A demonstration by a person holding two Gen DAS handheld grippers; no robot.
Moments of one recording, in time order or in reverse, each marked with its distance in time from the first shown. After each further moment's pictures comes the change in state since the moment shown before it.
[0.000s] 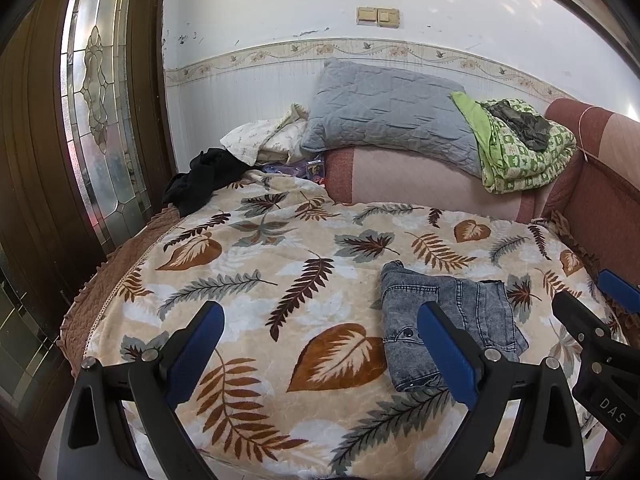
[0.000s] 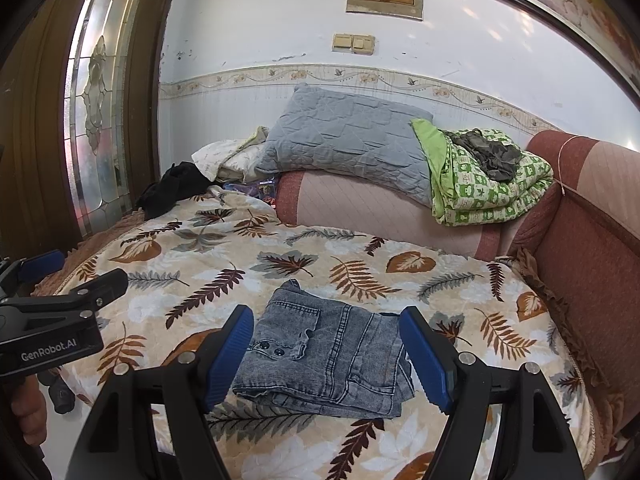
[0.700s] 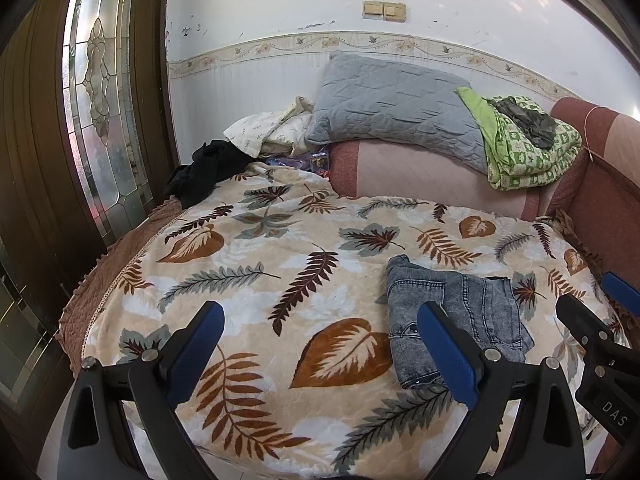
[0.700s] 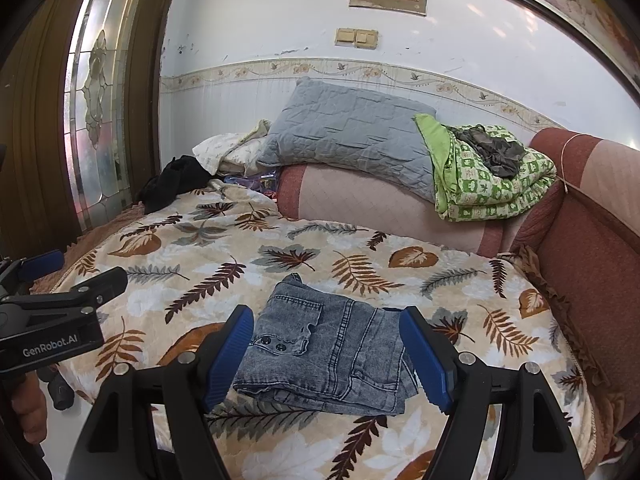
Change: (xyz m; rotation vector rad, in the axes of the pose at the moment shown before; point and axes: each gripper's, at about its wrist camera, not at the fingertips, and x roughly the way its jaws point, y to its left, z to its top) left arm 0.011 0.007 -0.004 -0.018 0.022 0.006; right arm 0.007 0.004 -0.006 -0.014 0.016 0.004
